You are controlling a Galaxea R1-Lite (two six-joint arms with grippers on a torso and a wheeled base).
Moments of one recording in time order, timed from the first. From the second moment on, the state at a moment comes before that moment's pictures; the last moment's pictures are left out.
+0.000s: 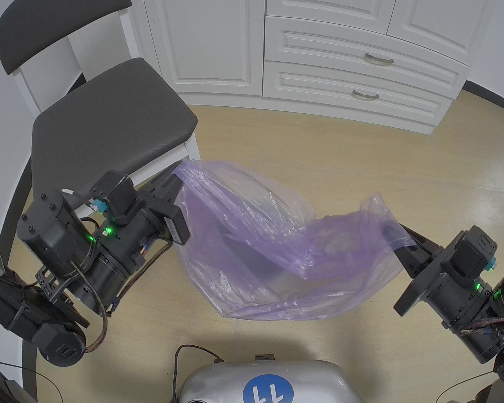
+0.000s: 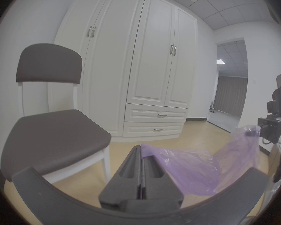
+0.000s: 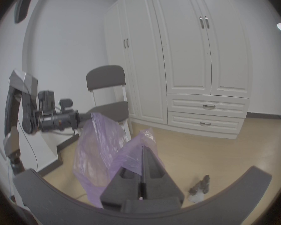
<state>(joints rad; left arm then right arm) -0.60 1.75 -0.48 -1.53 0.13 0.10 0.88 1.44 -0.25 -1.33 -0.40 -0.16</state>
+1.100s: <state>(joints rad) -0.82 1.82 -0.46 -1.54 0.14 -0.02 0.95 1.92 -0.48 -1.55 -0.35 0.28</state>
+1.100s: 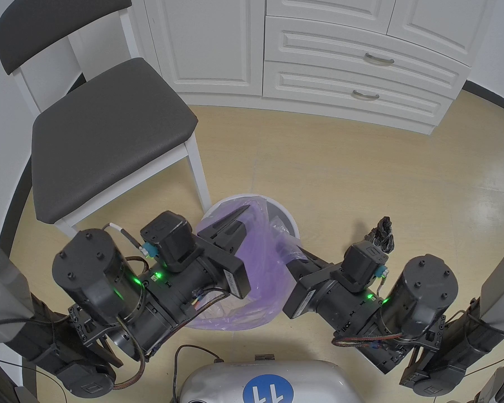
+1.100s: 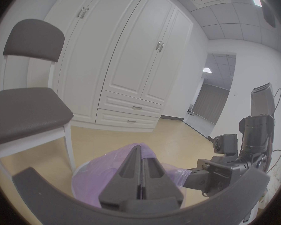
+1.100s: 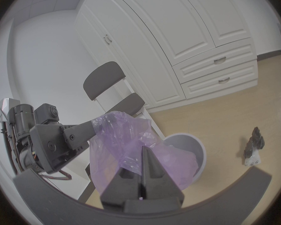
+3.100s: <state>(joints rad) -0.60 1.91 -0.73 -1.06 0.00 -0.10 0.70 2.07 -0.93 -0.96 -0.25 0.48</state>
